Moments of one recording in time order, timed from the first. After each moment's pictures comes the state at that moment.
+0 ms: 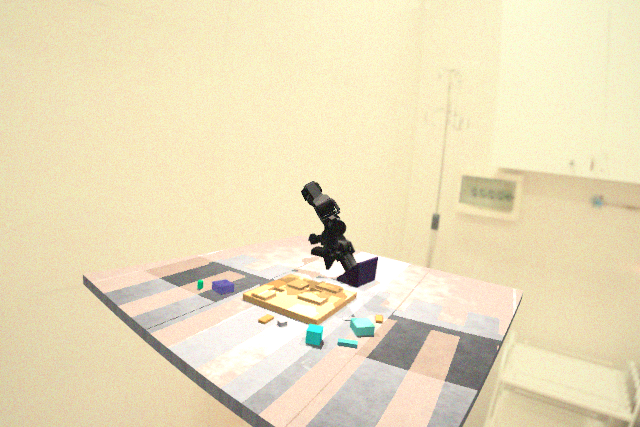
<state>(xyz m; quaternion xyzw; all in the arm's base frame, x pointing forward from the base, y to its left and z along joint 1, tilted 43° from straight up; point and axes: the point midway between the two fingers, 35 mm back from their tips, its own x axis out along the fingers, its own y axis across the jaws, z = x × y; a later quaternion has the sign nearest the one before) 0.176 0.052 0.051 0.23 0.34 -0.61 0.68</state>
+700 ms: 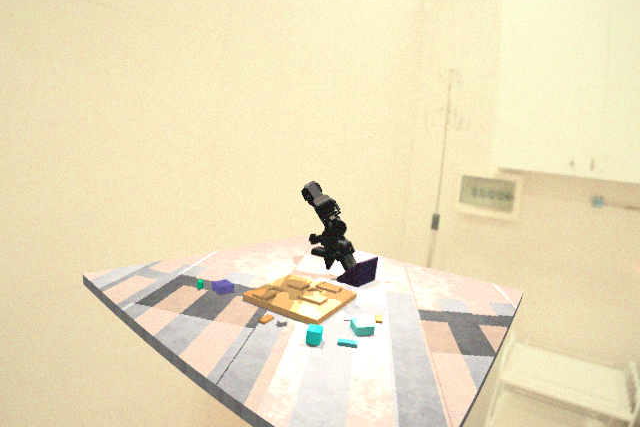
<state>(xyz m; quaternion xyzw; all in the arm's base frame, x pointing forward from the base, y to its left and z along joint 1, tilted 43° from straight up) 0.174 0.051 0.051 0.23 0.34 -0.61 0.68</state>
